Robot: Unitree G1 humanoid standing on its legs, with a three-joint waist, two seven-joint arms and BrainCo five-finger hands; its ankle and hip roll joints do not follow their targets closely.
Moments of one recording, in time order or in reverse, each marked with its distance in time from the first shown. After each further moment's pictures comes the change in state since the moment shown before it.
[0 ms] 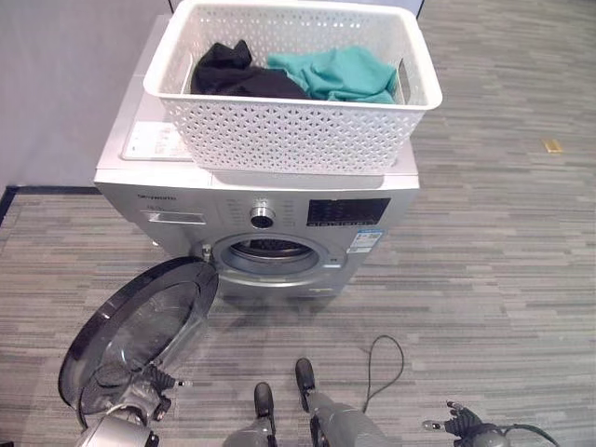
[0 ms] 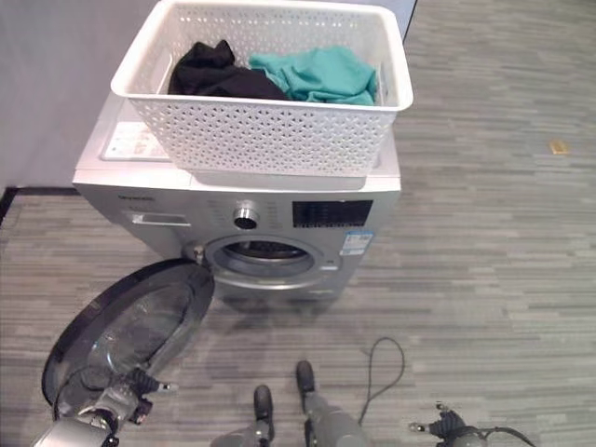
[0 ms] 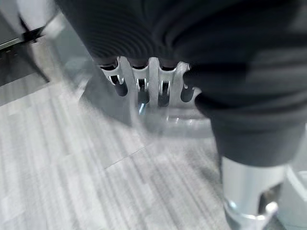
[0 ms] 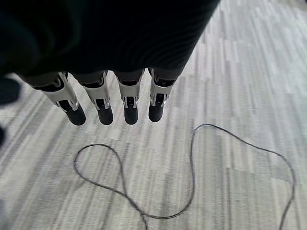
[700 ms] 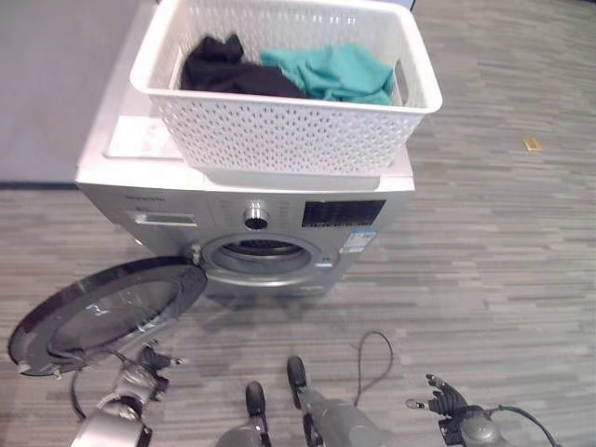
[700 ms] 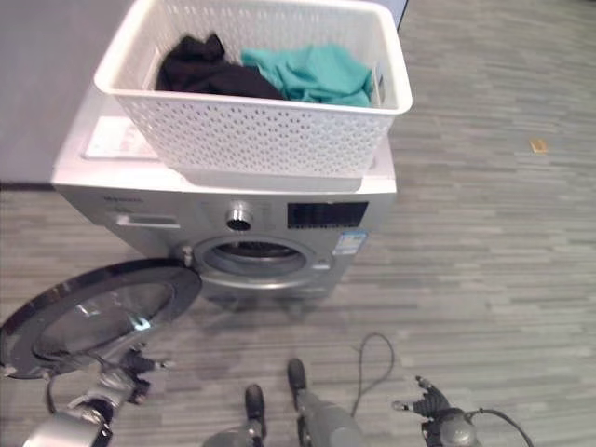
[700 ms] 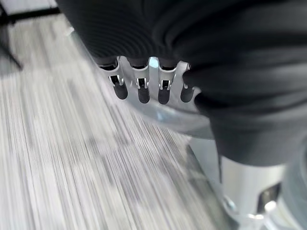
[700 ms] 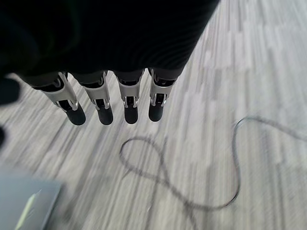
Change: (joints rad) left arm 0.164 -0.139 0.076 -0.156 -0.077 -0.010 -0.009; right arm 0.132 0.008 -0.007 -0.316 -0.019 0.000 0.011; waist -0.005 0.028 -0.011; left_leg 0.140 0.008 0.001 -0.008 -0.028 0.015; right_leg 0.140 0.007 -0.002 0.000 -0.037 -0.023
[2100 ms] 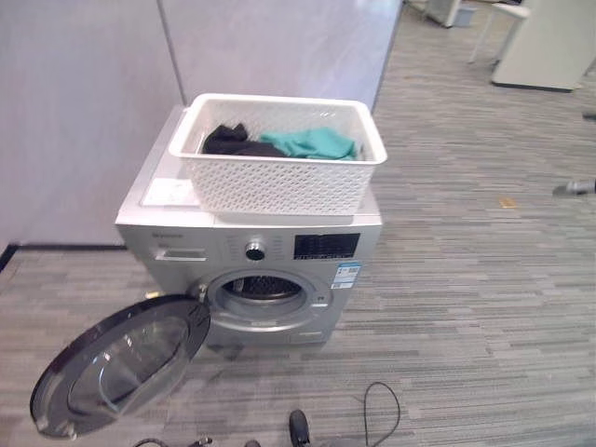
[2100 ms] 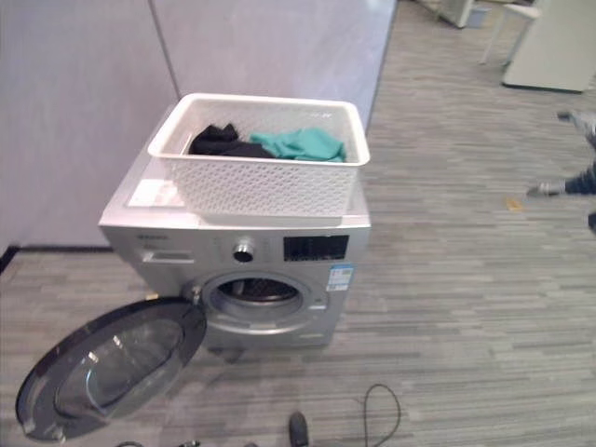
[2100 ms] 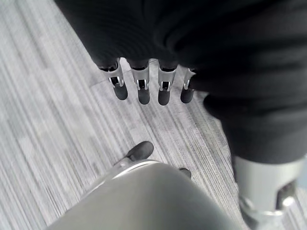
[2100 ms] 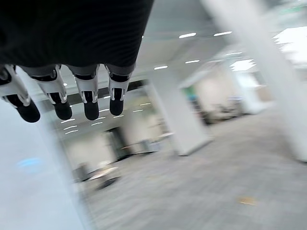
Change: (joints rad) left arm 0.225 -0.064 -0.089 0.038 0.044 -0.033 -0.119; right arm -0.745 -0.979 0.025 -0.507 0.124 -0.078 0.063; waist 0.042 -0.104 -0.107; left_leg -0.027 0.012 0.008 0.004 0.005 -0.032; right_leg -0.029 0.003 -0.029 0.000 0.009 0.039
